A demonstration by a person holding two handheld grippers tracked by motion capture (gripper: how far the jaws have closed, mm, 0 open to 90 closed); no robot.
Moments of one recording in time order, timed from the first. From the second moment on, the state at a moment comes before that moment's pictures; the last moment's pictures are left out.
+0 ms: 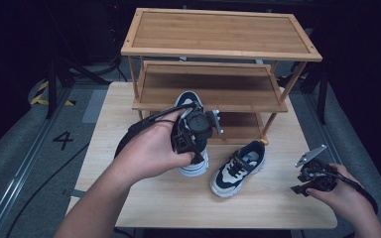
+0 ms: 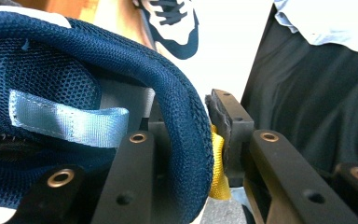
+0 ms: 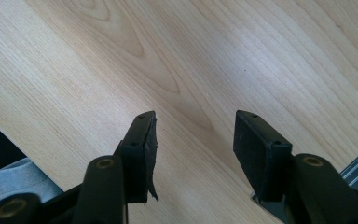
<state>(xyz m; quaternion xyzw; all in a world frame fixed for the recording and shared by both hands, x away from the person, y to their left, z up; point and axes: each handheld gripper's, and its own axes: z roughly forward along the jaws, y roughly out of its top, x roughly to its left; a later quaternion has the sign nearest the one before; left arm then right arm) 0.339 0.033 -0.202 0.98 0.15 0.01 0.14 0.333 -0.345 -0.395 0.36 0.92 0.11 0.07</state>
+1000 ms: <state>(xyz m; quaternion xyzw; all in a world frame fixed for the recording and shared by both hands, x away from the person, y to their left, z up) 0.456 0.018 -0.199 0.98 0.12 0.06 0.16 0.331 -0.346 -0.402 0.36 0.92 0.10 0.06</state>
